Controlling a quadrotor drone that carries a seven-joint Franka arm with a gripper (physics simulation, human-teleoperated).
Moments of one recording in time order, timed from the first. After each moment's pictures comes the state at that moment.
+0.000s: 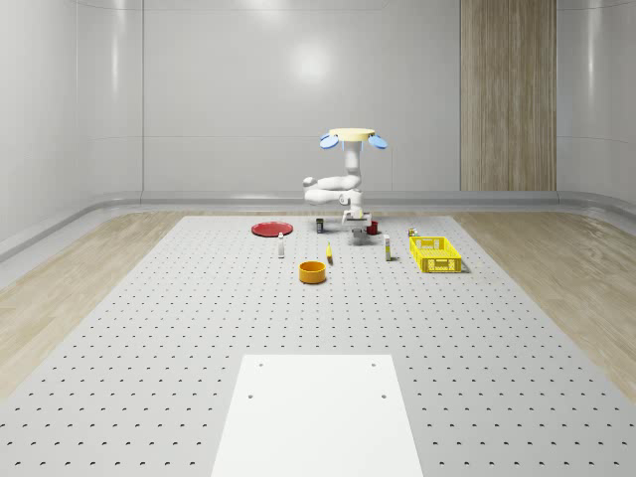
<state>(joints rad) -1.19 -1.37 1.34 -2.84 -1.85 1.45 1.68</state>
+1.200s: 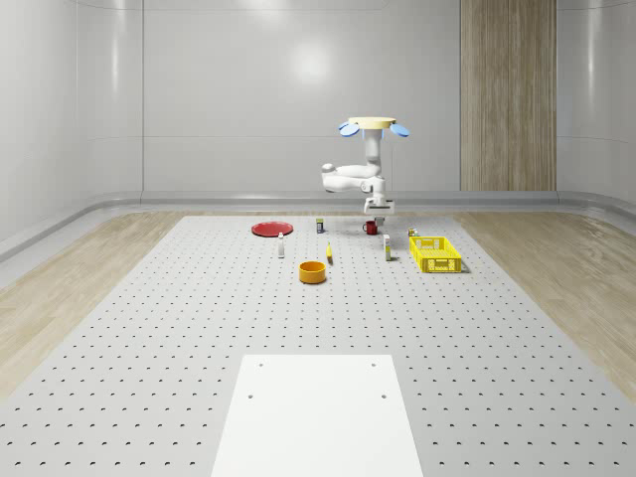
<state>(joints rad) -1.21 -1.44 1.38 -2.84 -1.79 1.50 1.70</state>
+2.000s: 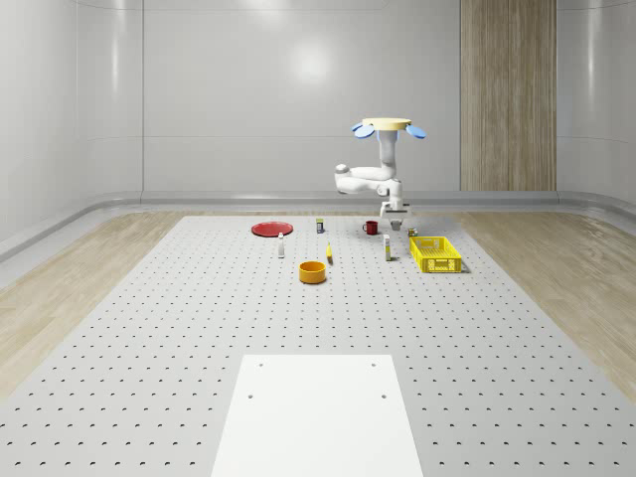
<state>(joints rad) -1.22 -1.48 1.39 -2.84 -1.77 1.53 1.71</state>
